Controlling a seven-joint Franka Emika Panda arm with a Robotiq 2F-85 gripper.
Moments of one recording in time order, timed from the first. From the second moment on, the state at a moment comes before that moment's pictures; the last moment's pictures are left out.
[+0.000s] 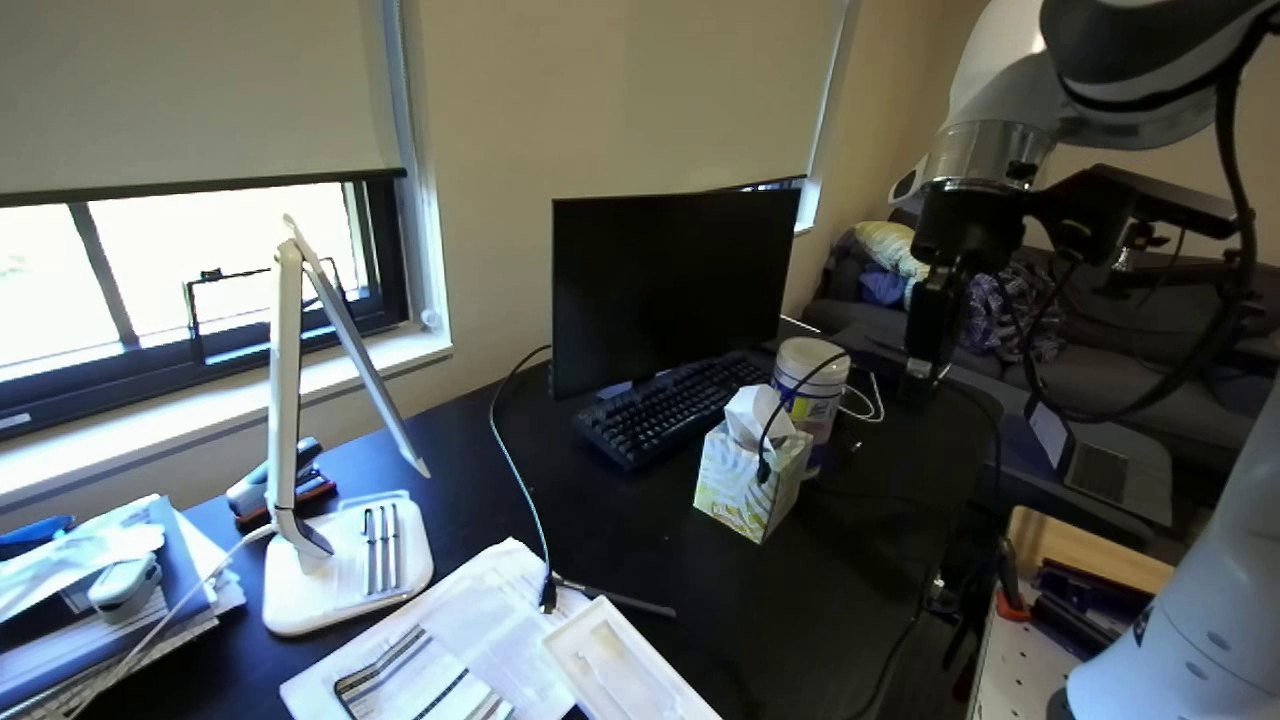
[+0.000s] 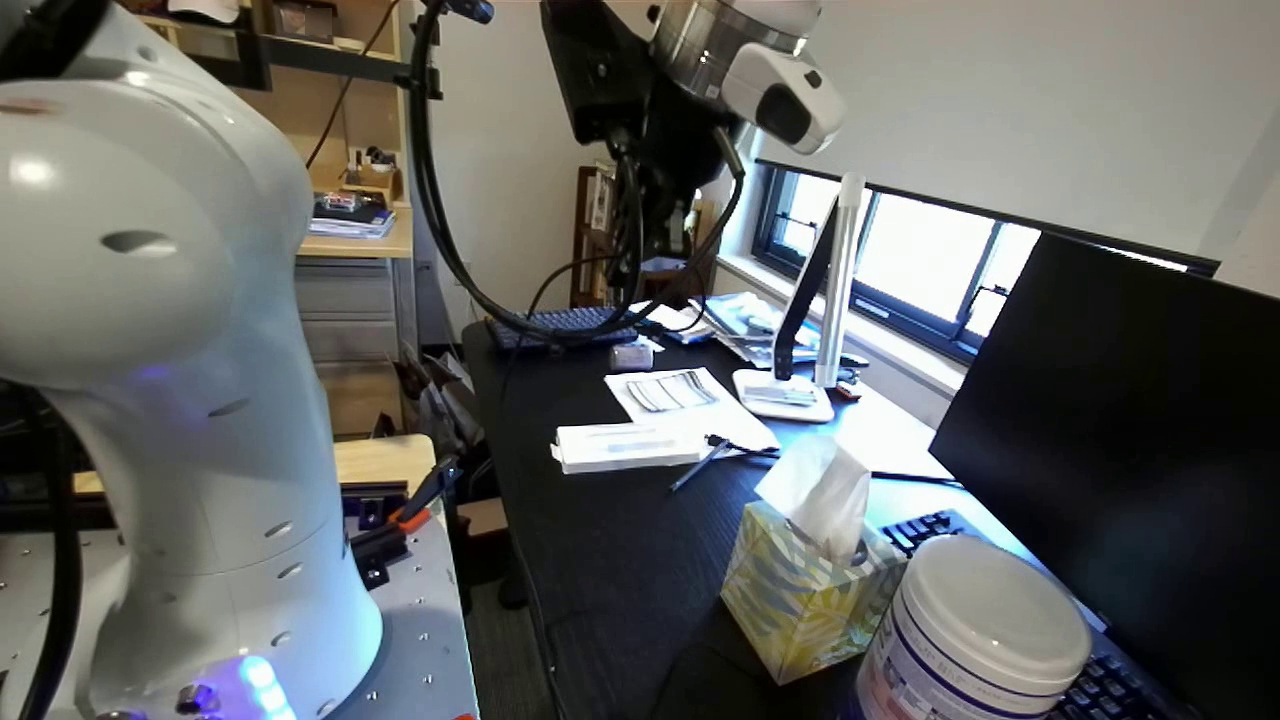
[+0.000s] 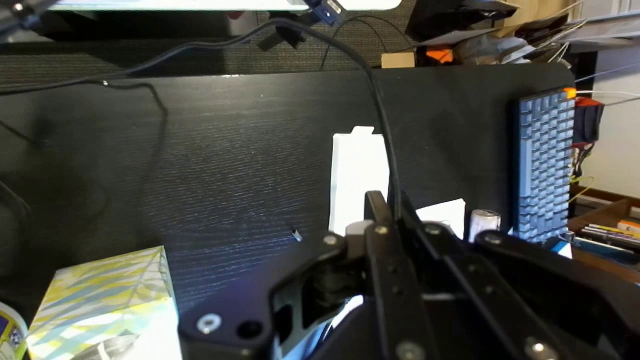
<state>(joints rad) -0.03 -0.81 -0.11 -2.78 0.38 1.82 -0.14</state>
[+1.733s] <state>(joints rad) 0.29 -0.40 0.18 -2.62 0.44 2.39 -0.13</state>
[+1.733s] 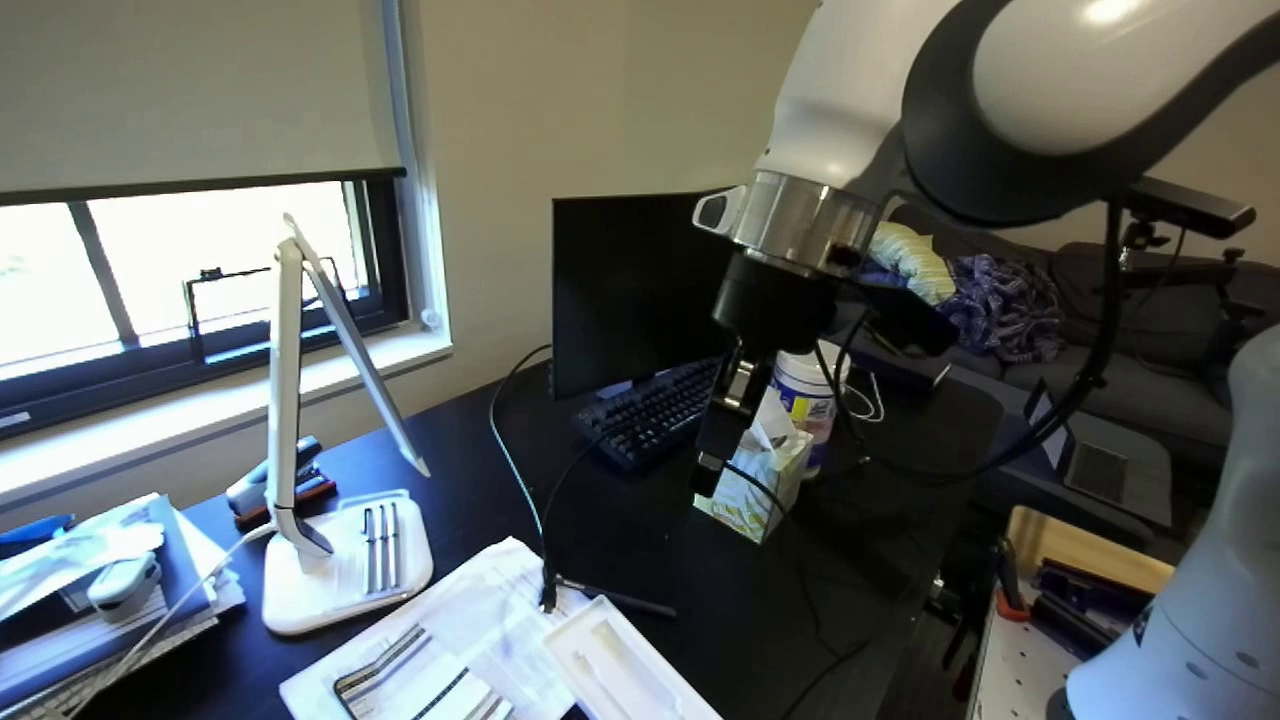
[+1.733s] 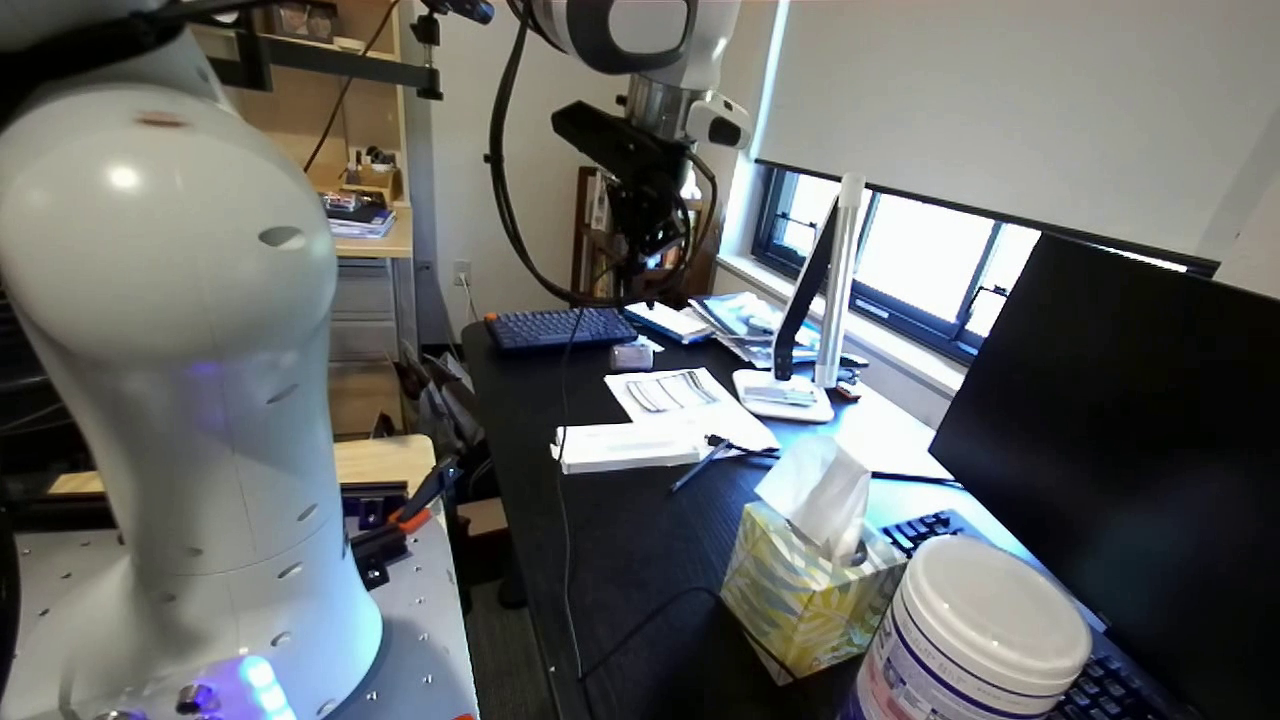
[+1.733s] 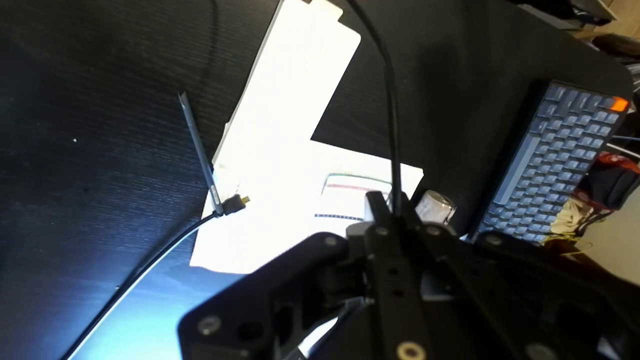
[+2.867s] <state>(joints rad) 0.29 0.17 0.11 -2.58 0.00 3.20 0.13</state>
